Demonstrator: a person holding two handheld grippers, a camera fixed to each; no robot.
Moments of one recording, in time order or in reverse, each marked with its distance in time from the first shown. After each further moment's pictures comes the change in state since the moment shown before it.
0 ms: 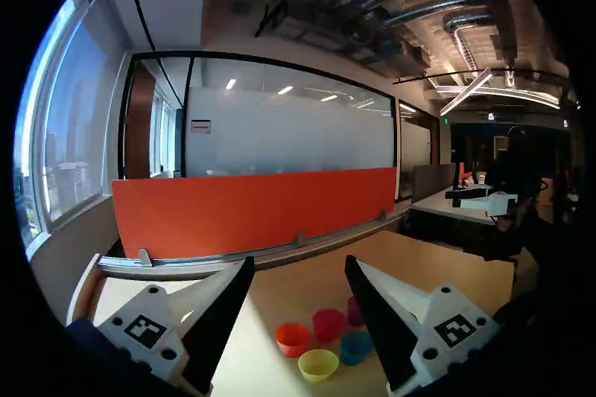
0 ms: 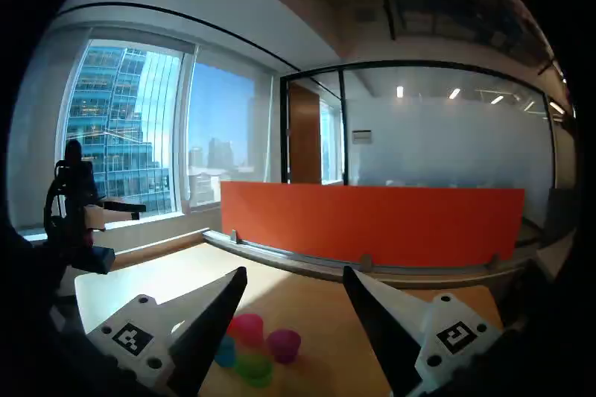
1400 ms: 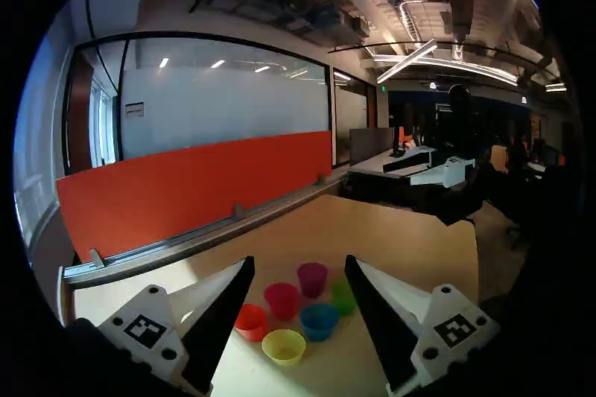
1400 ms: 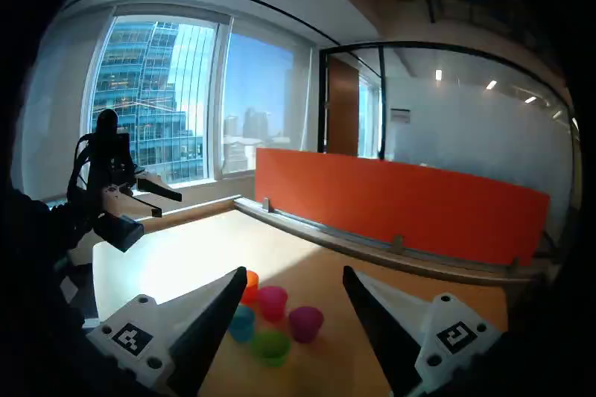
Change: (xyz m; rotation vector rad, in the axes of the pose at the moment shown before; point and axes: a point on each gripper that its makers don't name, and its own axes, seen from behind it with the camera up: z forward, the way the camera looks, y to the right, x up) left arm -0.051 0.059 0.011 -0.318 -0.142 0.094; right arm -0.042 -0.035 0.003 0.170 -0.141 -0.058
